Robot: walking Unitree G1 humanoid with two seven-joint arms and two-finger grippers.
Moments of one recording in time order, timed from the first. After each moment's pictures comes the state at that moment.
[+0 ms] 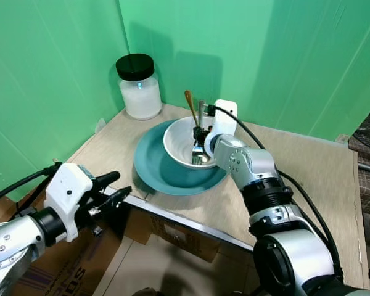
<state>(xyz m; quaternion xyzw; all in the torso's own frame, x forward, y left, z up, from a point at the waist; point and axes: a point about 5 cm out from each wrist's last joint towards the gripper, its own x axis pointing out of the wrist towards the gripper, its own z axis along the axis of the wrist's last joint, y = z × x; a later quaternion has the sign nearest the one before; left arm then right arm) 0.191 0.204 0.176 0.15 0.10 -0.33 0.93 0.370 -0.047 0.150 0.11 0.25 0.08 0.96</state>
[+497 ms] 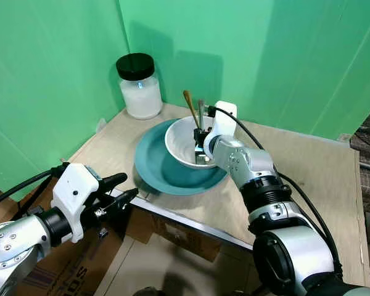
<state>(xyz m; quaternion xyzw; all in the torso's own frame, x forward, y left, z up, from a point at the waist) 0.191 0.198 0.177 0.14 0.10 -0.34 0.92 0.371 -0.046 0.145 0.13 0.26 0.08 0.95</state>
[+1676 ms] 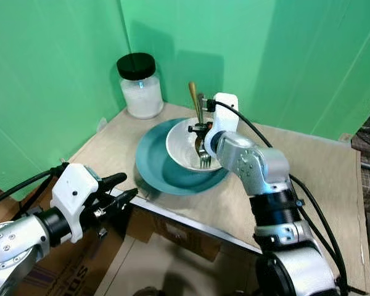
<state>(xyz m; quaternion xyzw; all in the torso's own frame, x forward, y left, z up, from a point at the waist) 0.191 0.199 0.177 0.14 0.10 -0.34 0.92 0.343 -0.043 0.179 0.10 0.23 0.15 0.96</state>
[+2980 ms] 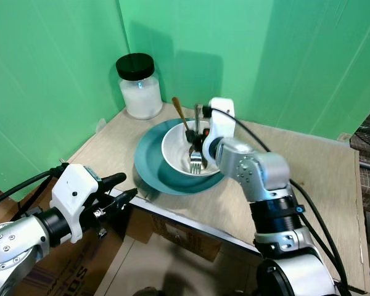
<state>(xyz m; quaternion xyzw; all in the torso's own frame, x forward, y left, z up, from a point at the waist) 0.191 0.199 0.177 0.15 0.10 -0.34 0.92 0.339 -0.042 0.166 0.08 0.25 0.15 0.95</state>
